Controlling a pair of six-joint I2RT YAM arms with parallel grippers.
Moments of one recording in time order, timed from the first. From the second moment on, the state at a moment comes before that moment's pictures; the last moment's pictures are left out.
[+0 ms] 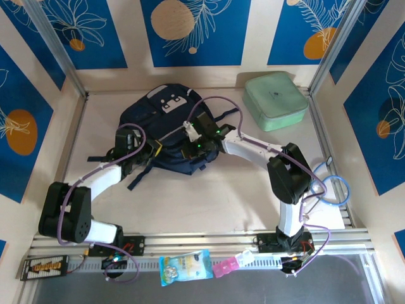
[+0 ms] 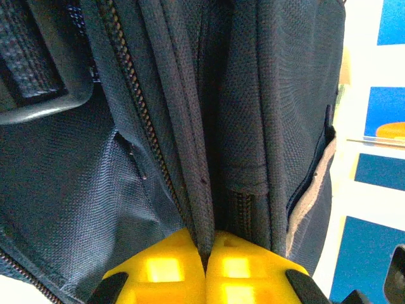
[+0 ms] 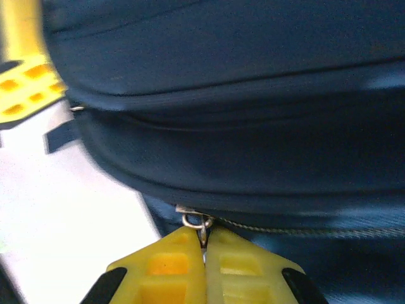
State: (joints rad) left arm -0.20 1.39 0.66 0.12 0.41 -1.17; right arm 0.72 1.87 1.43 -0.55 -0.27 0.31
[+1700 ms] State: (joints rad) left arm -0.20 1.39 0.69 0.05 0.40 -1.10; right arm 0.60 1.91 1.60 -0.73 -0.43 0.53
